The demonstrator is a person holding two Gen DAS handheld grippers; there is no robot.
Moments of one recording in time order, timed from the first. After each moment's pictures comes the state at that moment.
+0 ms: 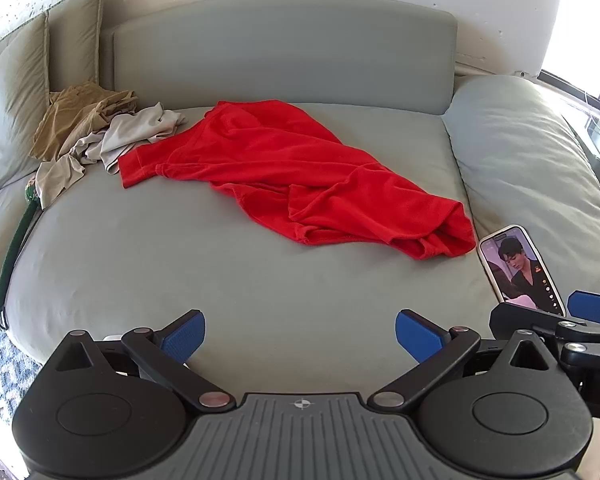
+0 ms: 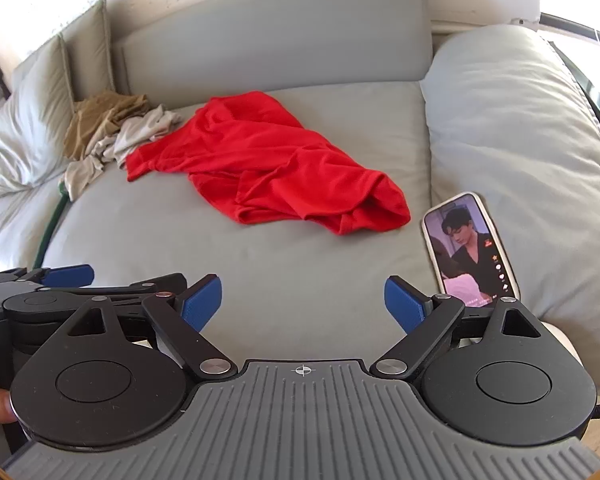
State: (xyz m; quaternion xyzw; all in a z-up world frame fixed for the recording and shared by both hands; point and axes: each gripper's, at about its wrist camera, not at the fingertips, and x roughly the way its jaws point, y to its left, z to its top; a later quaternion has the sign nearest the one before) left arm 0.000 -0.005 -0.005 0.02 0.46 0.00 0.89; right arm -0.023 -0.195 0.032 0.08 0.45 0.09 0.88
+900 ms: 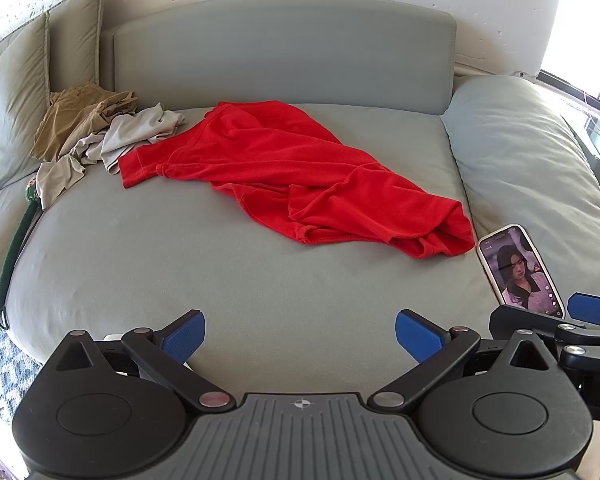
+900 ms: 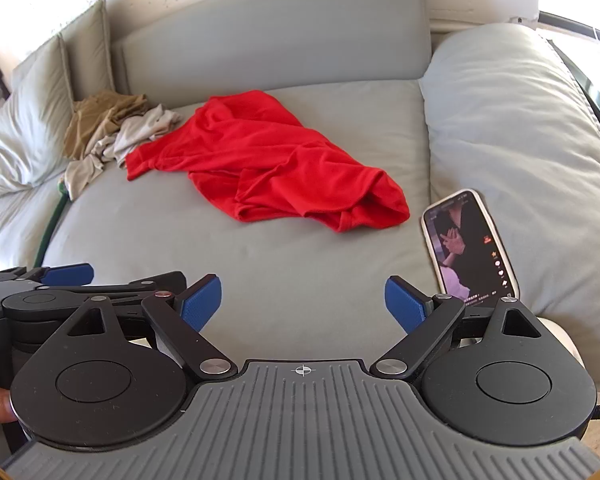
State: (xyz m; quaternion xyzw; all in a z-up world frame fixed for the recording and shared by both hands) left arm -0.002 -0.006 -0.003 0.02 0.46 0.00 0.89; right arm -0.023 -0.195 0.034 0.08 0.45 0.09 0.88
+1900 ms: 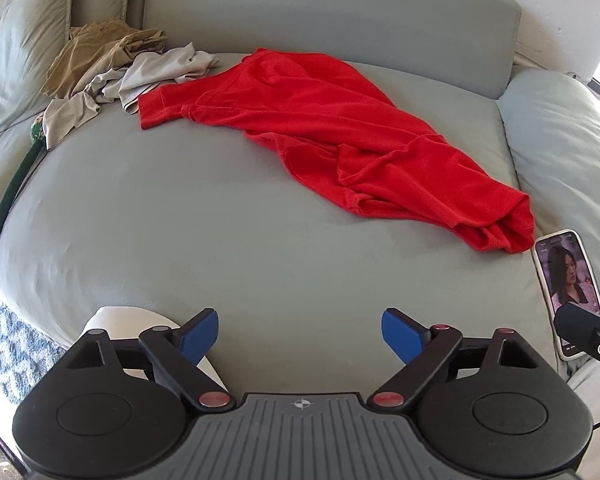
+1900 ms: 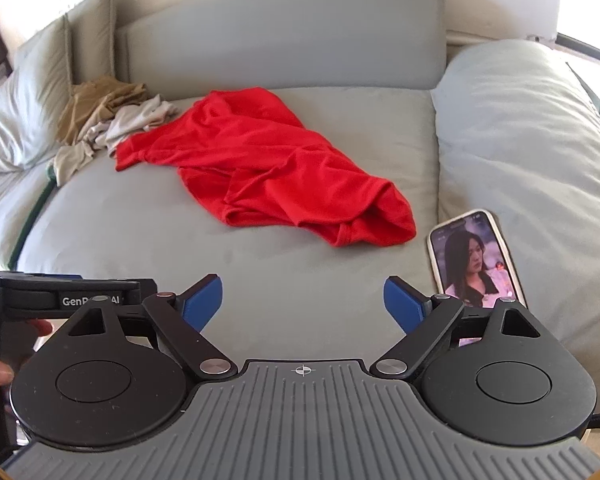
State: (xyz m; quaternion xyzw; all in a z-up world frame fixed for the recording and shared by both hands) left arm 0.036 0.041 -0.056 -0.03 0.51 0.04 0.86; right arm 0.001 -0.183 0.000 0.03 0.43 0.10 0.90
